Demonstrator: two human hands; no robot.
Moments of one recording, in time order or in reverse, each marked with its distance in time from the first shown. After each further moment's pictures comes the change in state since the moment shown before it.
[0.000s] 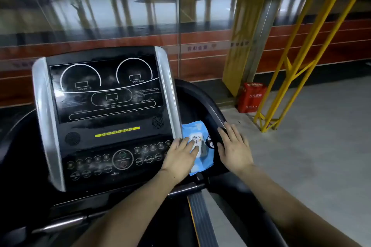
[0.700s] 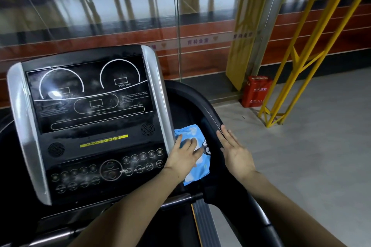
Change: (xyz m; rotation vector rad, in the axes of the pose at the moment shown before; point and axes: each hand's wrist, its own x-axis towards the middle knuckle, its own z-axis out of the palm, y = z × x) left_hand 0.057 0.010 0.012 0.175 -0.067 0.069; right_hand 0.018 0.043 0.039 0.126 -0.016 -0.053
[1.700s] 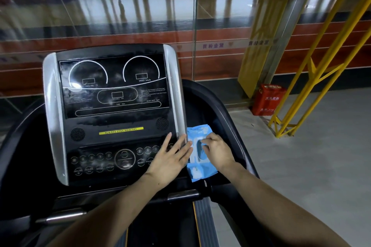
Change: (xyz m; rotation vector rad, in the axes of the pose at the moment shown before) left_hand -0.089 -0.039 -0.008 0.004 0.055 -0.043; right_hand 0.044 -0.068 0.031 0.198 -0.180 -0.052
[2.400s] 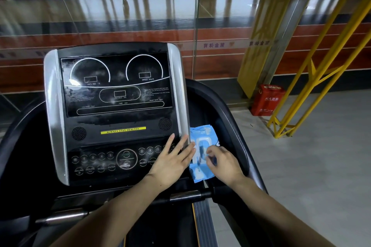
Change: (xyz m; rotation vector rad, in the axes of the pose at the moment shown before) left_hand -0.001 0.001 0.005 -0.022 0.018 0.008; right_hand -0.044 -0.003 -0.003 0.083 0.038 0.008
